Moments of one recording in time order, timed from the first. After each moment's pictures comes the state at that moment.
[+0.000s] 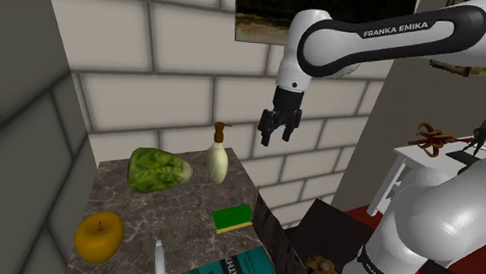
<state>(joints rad) -0.02 -0.58 0.03 -2.47 0.13 1.90 0.20</state>
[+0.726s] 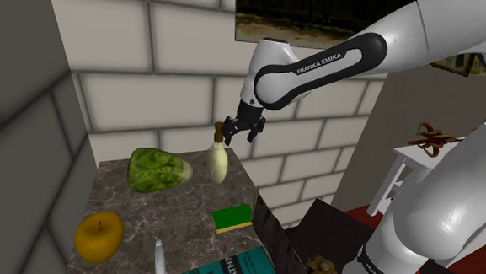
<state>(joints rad) -0.07 -0.24 0.12 -2.39 0.06 2.36 0.36</state>
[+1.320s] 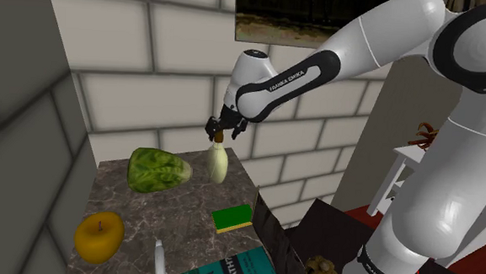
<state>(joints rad) -0.11 -0.01 0.14 -2.26 -0.09 2.57 0.52</state>
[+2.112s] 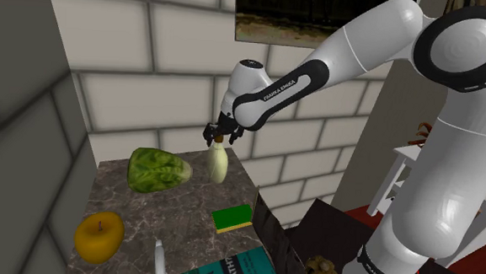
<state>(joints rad) -0.11 0.07 0.14 -2.25 -0.12 2.64 0.54</state>
